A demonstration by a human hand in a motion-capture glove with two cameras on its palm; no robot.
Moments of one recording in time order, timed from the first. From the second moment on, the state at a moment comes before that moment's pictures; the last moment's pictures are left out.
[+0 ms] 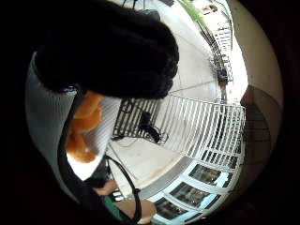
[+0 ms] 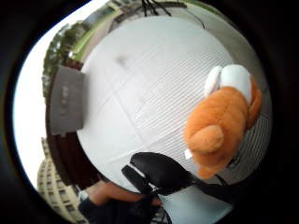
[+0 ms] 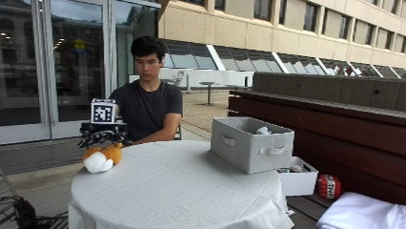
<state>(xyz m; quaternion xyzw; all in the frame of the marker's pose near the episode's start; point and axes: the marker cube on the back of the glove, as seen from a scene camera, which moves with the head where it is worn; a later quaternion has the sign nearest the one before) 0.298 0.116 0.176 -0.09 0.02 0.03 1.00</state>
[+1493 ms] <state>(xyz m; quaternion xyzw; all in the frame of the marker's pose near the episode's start) 0.299 0.081 0.145 0.02 0.03 0.01 1.00</state>
